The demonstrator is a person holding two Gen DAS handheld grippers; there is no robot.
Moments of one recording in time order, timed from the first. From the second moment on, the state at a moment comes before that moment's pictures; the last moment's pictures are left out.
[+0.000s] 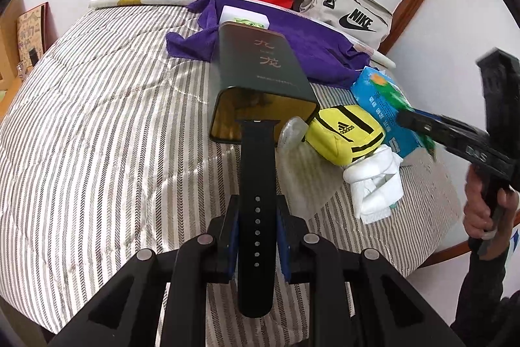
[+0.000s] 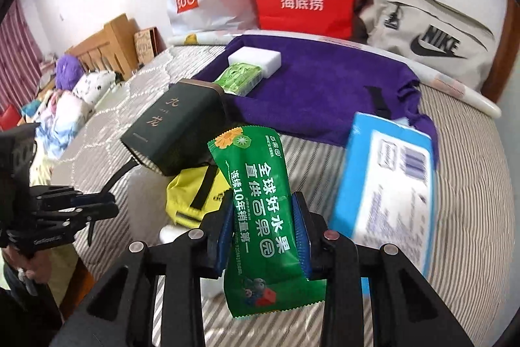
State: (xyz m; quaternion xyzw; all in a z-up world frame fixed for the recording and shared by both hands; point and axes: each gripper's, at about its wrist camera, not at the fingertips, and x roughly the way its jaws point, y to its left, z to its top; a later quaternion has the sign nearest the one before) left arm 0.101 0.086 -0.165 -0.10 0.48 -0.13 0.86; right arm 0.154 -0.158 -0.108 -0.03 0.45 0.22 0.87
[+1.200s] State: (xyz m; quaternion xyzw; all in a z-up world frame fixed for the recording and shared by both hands) left arm 0.087 0.073 -0.156 -0.08 0.49 -0.08 0.87; right arm 0.063 -0.239 -0.166 -0.01 0.47 0.16 0.87
